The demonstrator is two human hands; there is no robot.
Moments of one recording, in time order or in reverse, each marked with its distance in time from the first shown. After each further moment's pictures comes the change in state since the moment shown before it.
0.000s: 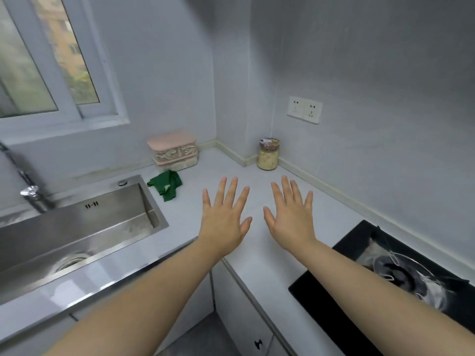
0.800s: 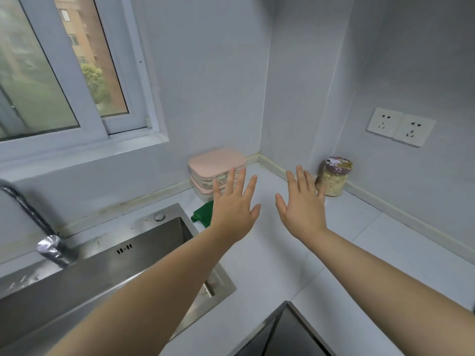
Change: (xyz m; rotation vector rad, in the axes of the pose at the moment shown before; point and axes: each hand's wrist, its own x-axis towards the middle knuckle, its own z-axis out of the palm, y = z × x) left_hand 0.178 -0.290 0.080 -0.067 0.057 -0.009; right_hand 0.260 -0.204 0.085 0.026 0.064 0.083
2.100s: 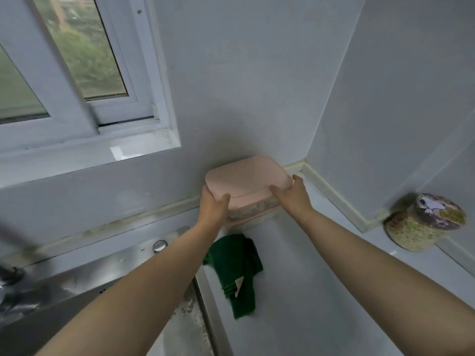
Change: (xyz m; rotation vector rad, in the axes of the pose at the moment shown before) left_hand 0.167 -0.157 0.133 -1.235 0.045 -0.976; right_hand 0.257 -0.071 0.174 0.908 -0.430 0.346
